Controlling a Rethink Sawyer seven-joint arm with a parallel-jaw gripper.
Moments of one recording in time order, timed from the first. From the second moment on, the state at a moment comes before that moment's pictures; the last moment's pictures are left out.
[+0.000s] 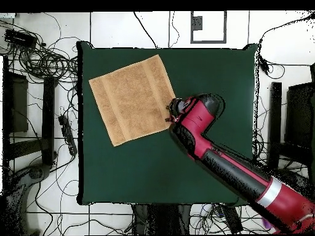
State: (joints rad) arm -0.97 -0.24 1.29 2.05 2.10 -0.91 1.08
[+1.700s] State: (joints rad) arm -0.95 -0.26 1.26 2.06 2.03 -0.92 0.77
